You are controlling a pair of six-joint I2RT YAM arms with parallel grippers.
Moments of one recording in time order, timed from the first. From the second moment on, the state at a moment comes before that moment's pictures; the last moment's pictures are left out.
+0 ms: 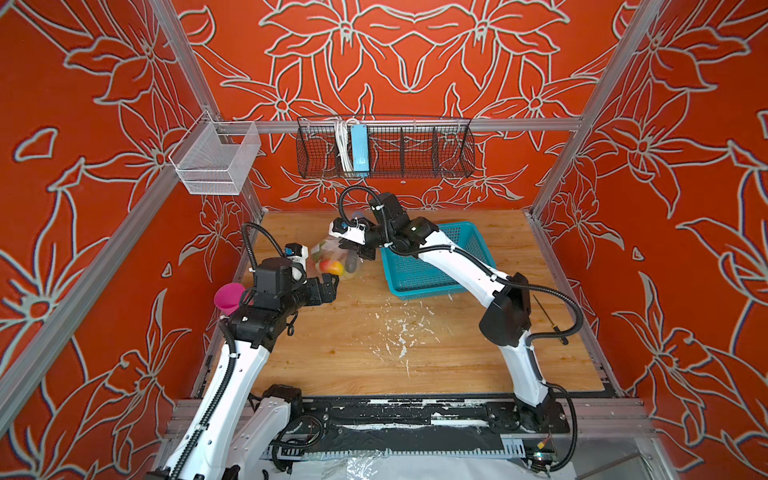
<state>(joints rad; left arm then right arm) -0.10 0.87 0.90 -0.65 0.22 -0.29 0.77 2.19 2.22 -0.60 -0.48 -0.64</state>
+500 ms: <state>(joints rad) -0.10 1.09 1.06 -0.57 0.36 -0.06 0.77 2.24 2.32 -0.69 -0.53 -0.57</state>
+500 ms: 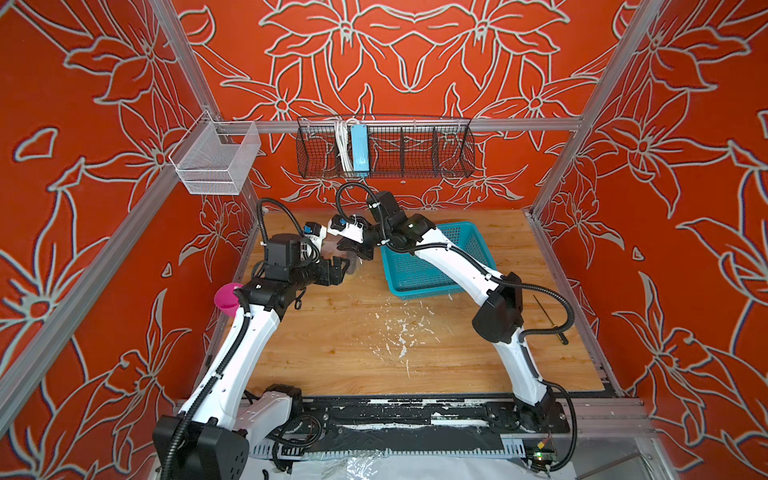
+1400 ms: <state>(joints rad) 0.03 1.25 1.12 -0.62 0.60 0.23 0.75 2.26 2.36 -0.70 -0.64 -0.46</state>
